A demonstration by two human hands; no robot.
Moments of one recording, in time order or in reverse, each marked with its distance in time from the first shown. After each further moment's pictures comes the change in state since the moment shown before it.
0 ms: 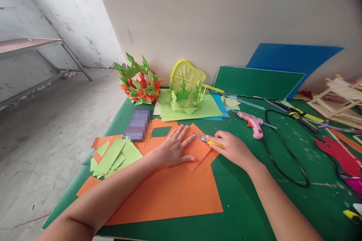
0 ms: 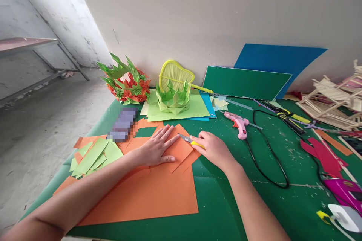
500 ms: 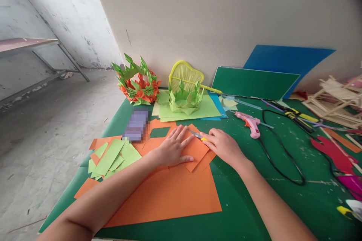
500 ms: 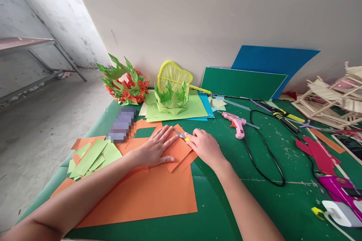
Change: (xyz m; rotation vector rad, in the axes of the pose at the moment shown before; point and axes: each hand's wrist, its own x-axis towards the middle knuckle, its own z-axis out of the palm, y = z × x) left_hand 0.001 -0.003 0.005 0.009 0.030 0.009; right_hand 0.015 -0.013 0.011 -0.165 0.055 0.005
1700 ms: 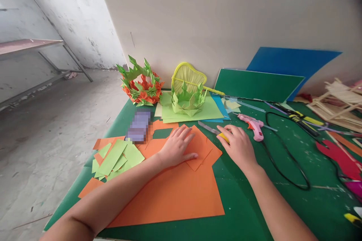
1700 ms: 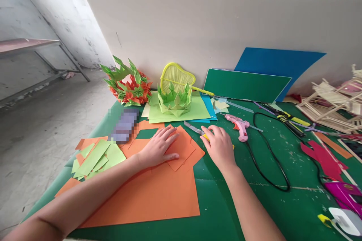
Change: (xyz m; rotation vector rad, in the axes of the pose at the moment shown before) left_hand 0.003 0.004 -0.009 -0.111 0.125 -0.048; right_hand -0.012 0.018 -0.003 -0.079 0.255 0.168
